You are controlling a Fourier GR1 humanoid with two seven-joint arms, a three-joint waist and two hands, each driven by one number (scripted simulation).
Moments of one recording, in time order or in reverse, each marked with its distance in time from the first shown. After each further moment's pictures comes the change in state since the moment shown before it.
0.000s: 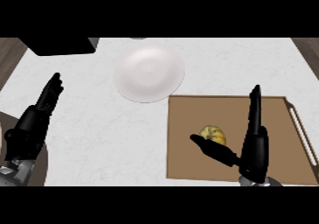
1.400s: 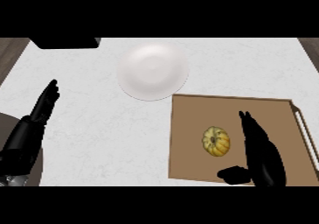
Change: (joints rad) left arm 0.063 0.068 -0.041 -0.110 -0.018 0.057 0.000; right arm 0.007 -0.233 0.128 -0.104 0.399 0.602 1.041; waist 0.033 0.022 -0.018
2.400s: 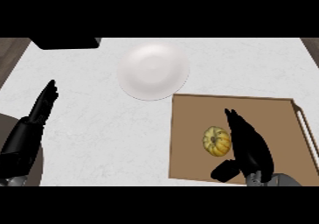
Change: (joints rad) left arm 0.013 0.000 0.007 0.018 0.010 -0.009 -0.069; right arm -0.118 0.073 -0.005 0.014 -0.085 0.256 0.112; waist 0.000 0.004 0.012
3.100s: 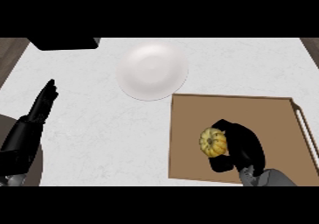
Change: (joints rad) left arm -0.005 0.003 0.005 0.022 0.023 -0.015 -0.021; right arm -0.002 0.064 -0.023 0.088 0.022 0.012 -0.064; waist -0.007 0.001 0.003
